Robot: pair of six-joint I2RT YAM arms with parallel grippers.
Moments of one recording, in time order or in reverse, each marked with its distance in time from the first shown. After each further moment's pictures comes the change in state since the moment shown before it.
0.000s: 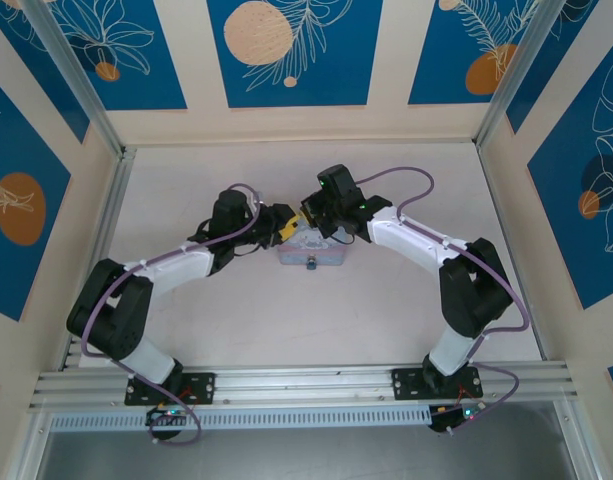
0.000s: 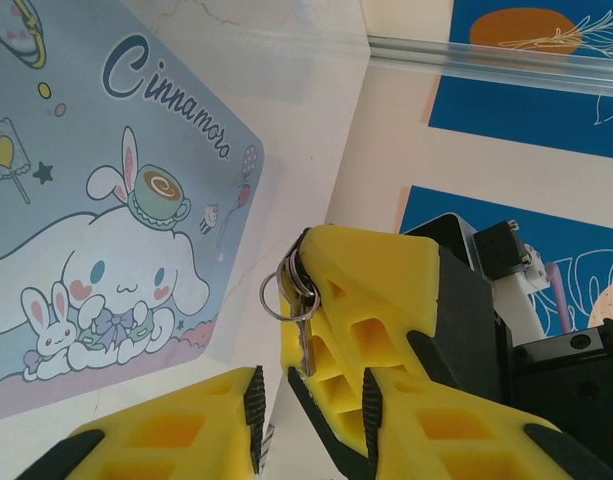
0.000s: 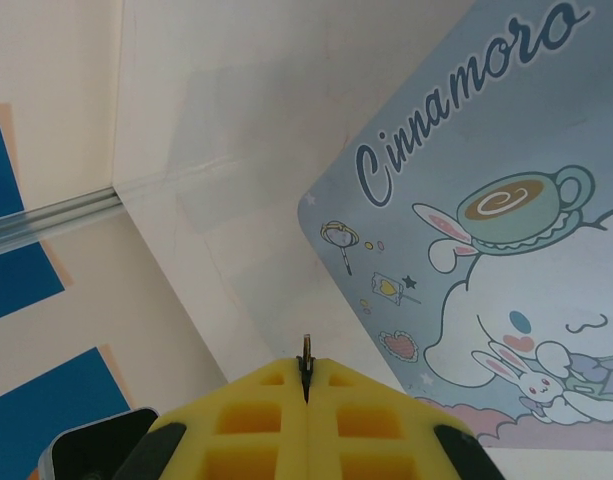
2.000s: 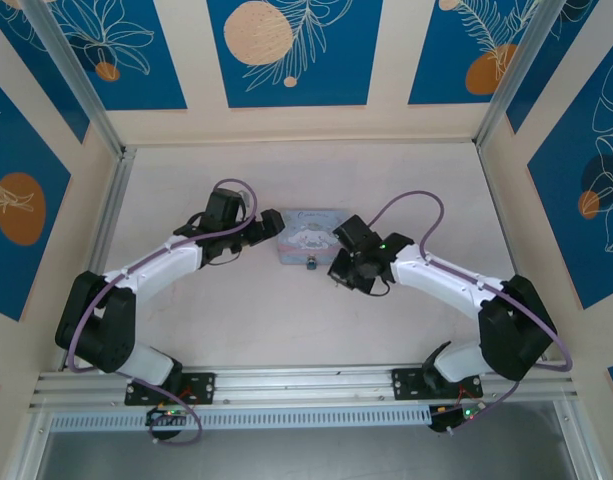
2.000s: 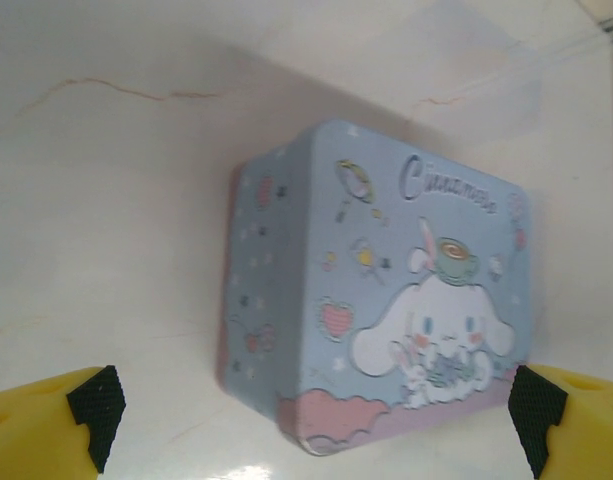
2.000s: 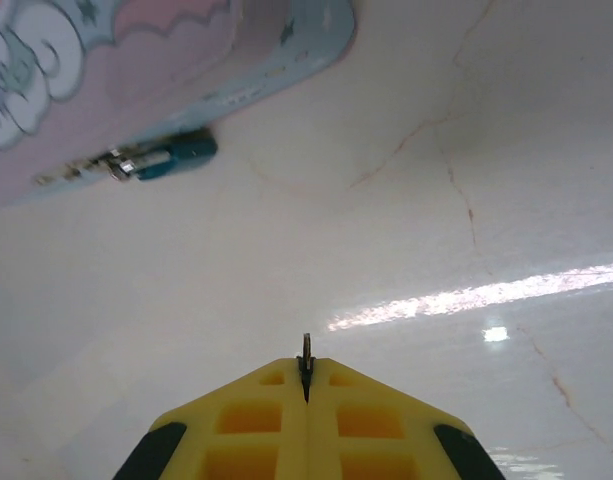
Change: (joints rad) left arm 0.049 -0.085 0.080 -0.526 -0.281 0.690; right arm 0.068 -0.302 -0.340 -0.357 0.042 -0.355
